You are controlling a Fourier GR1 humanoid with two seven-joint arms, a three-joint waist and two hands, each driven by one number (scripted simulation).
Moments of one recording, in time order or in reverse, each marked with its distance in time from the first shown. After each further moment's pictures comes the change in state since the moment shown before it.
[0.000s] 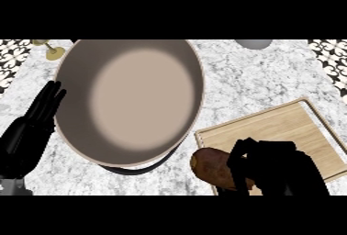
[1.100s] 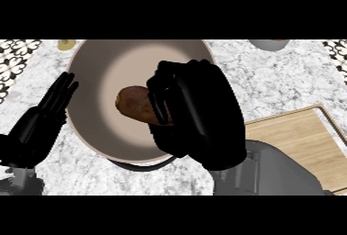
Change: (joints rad) left arm -0.082 -0.036 -0.022 0.016 -0.028 -0.025 0.042; right arm -0.559 0.336 -0.122 0.458 -0.139 0.176 0.085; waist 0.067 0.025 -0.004
